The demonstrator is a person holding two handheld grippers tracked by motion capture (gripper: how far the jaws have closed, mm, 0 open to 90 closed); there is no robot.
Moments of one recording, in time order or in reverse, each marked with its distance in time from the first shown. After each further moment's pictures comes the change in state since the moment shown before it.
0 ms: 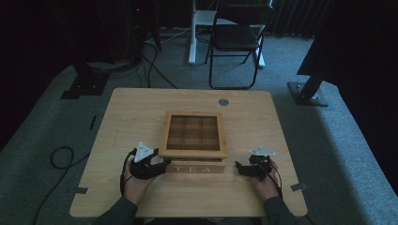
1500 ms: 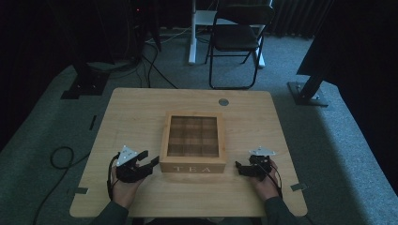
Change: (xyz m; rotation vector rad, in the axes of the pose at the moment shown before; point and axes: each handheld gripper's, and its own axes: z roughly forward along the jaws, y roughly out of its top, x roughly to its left) left arm 0.027 -0.017 -0.026 -0.063 0.024 -0.100; right arm 0.000 0.000 0.000 0.001 0.002 -0.001
